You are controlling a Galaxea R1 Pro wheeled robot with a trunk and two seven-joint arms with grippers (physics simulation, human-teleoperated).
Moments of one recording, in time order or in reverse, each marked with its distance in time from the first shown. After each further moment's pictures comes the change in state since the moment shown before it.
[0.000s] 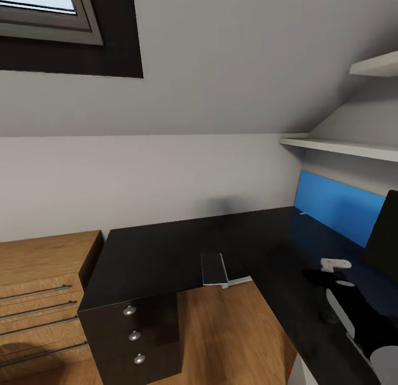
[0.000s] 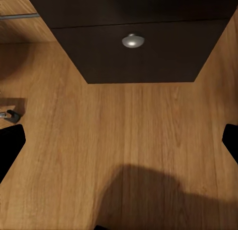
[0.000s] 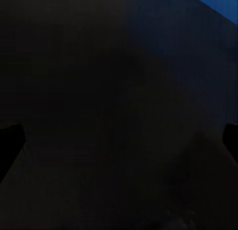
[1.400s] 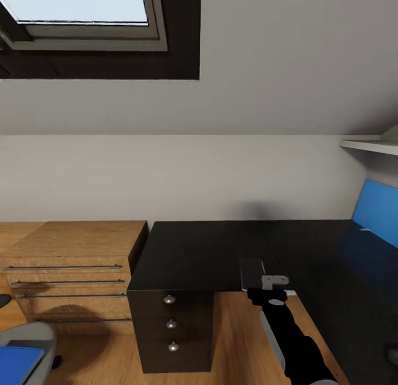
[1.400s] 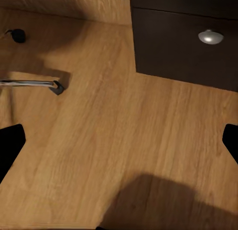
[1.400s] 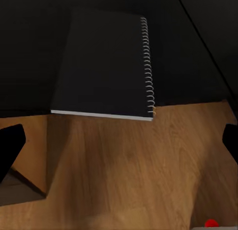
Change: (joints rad) left arm 0.000 0.004 0.006 0.007 0.005 -0.016 -0.002; right arm 0.150 0.408 0.016 -0.165 0.241 0.098 -0.141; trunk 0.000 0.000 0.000
